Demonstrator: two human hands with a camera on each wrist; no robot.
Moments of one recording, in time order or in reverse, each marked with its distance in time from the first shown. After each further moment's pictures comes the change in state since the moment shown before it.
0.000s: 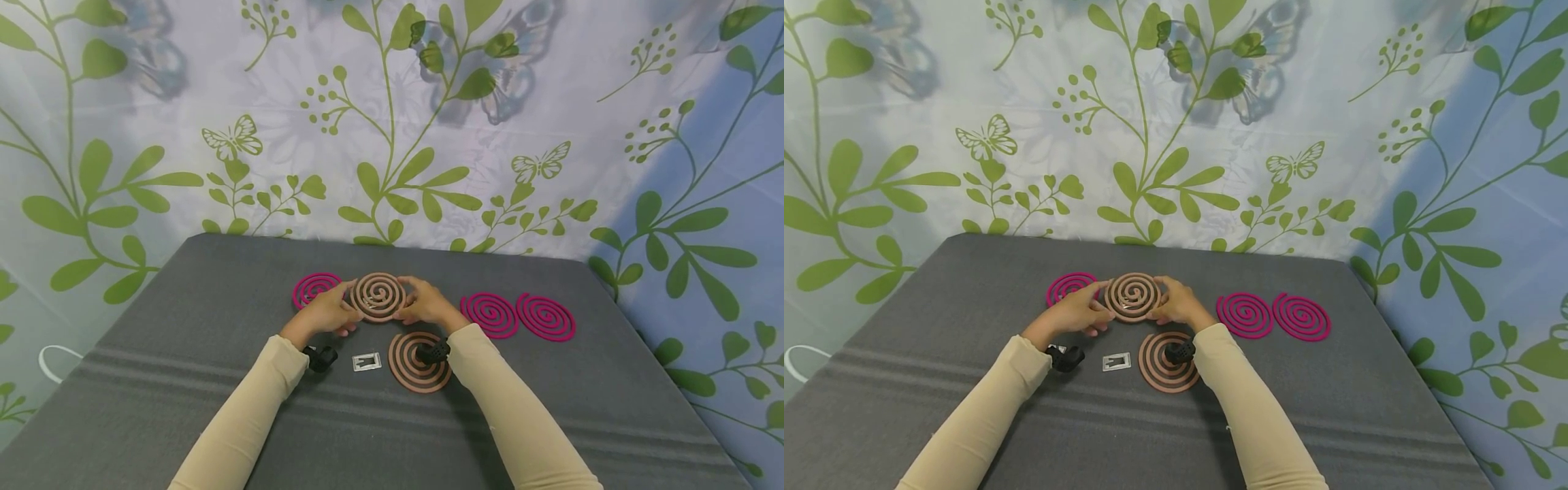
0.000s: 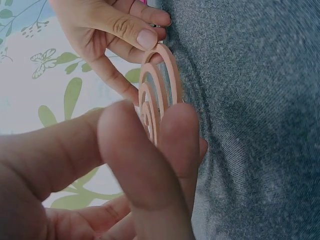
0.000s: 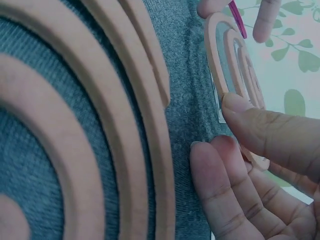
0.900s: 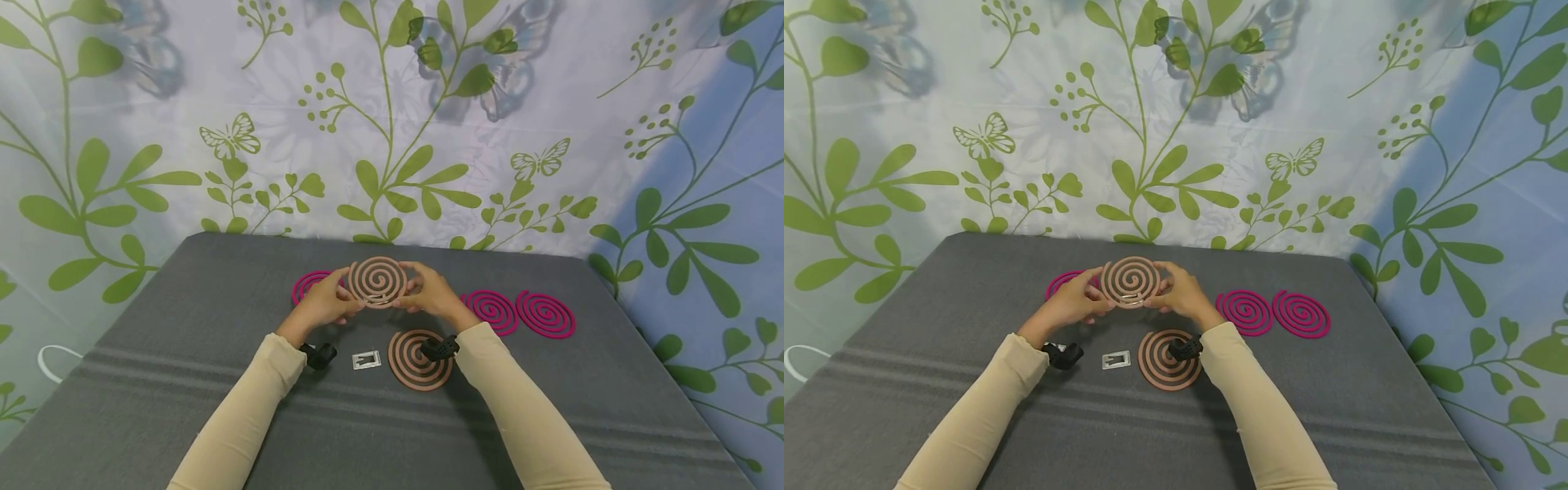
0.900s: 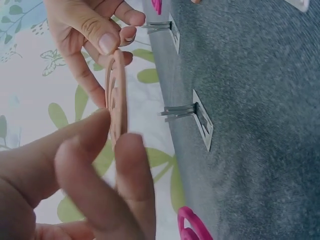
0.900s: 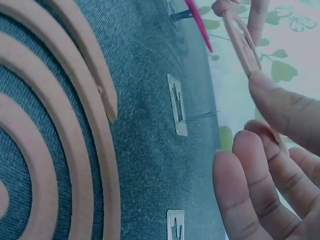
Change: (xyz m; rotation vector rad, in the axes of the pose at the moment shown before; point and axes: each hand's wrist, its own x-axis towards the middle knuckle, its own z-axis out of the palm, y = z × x) left_hand -0.002 0.006 -0.006 -0.029 0.117 0.068; right_hand -0.016 -0.016 -0.013 0.033 0.073 -0.150
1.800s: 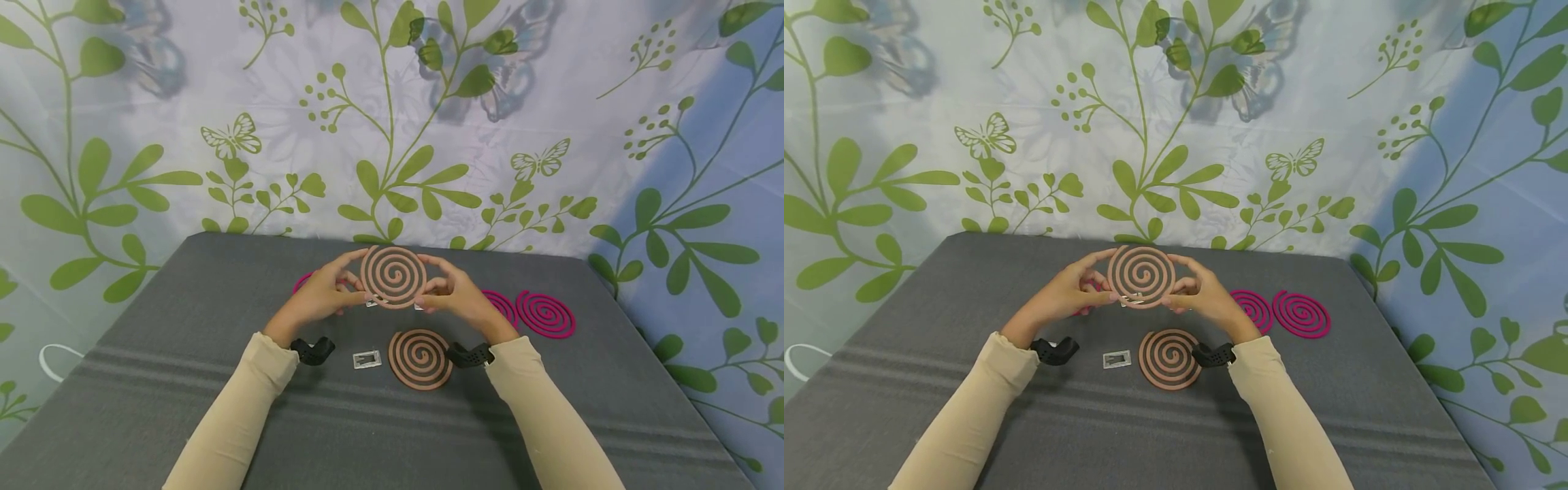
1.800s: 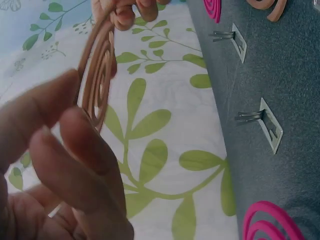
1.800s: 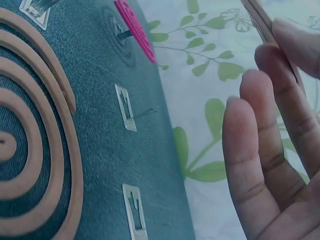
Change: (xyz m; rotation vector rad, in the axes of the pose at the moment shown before) left_hand -0.020 0.029 -0.017 -0.093 -0.088 0.254; right_hand -0.042 -0.001 -0.037 0.314 -0.128 -0.159
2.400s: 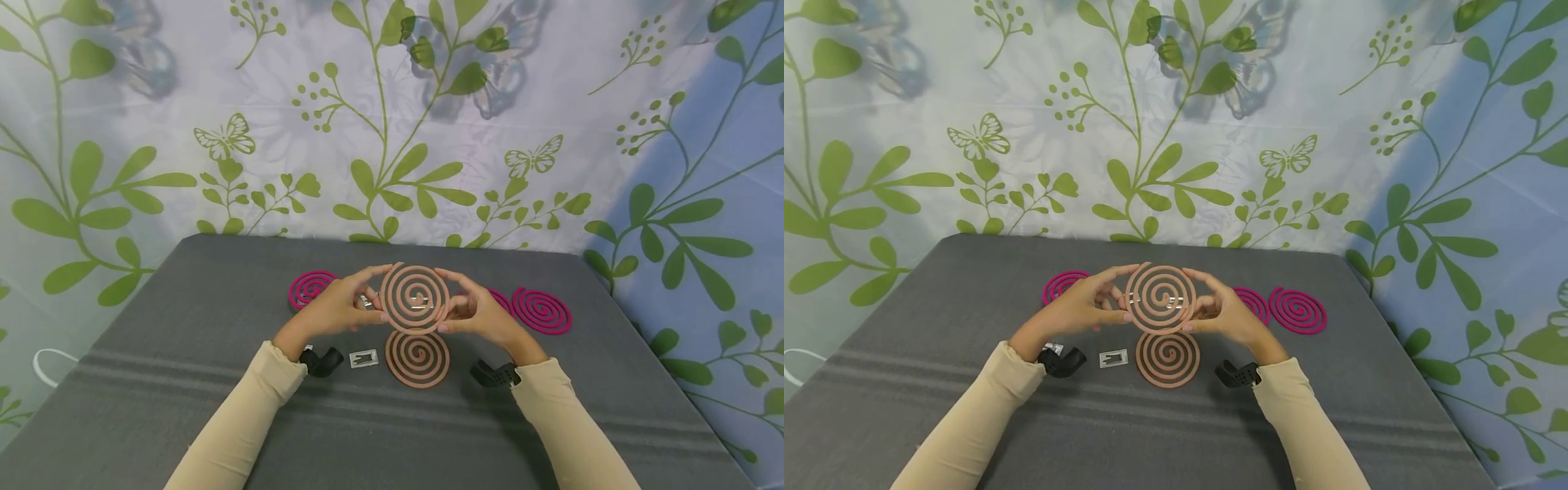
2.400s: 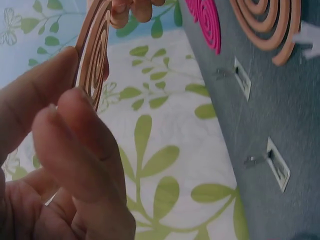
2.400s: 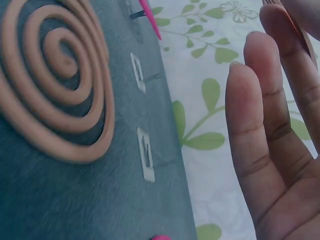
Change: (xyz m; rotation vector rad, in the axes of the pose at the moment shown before) left_hand -0.003 0.014 0.027 0.056 -0.145 0.097; right_hand -0.050 0.013 -0.020 0.058 -0.111 -0.093
